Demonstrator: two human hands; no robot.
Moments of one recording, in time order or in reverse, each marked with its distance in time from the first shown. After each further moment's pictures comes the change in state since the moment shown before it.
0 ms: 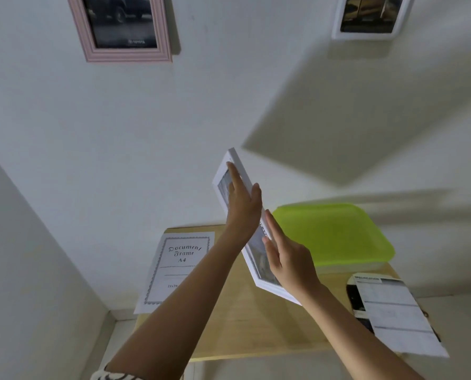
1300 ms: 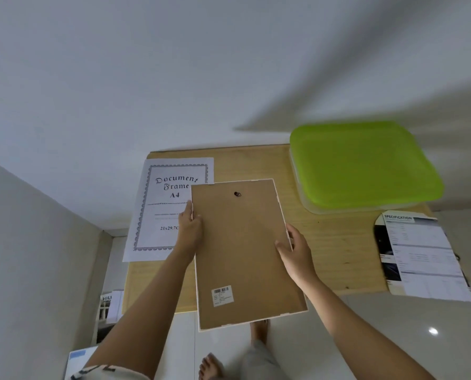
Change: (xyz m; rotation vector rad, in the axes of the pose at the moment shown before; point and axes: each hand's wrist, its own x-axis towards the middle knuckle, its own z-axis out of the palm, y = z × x) left_hand -0.029 -0.275 -0.035 -0.134 -0.074 -0.795; right_hand -0.100 0.084 0.147 0.415 -0.322 1.124
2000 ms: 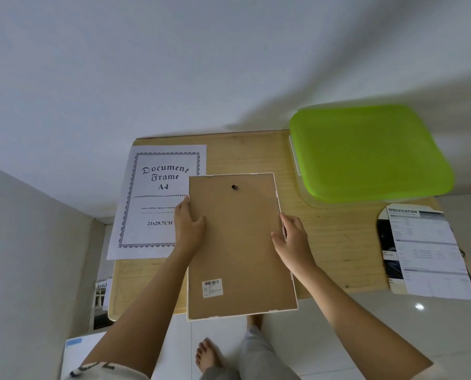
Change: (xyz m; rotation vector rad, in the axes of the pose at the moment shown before) left_hand 0.022 -0.024 0.023 0.306 0.056 0.075; right_hand 0.032 0.011 -0.005 -0.346 -0.037 -0.180
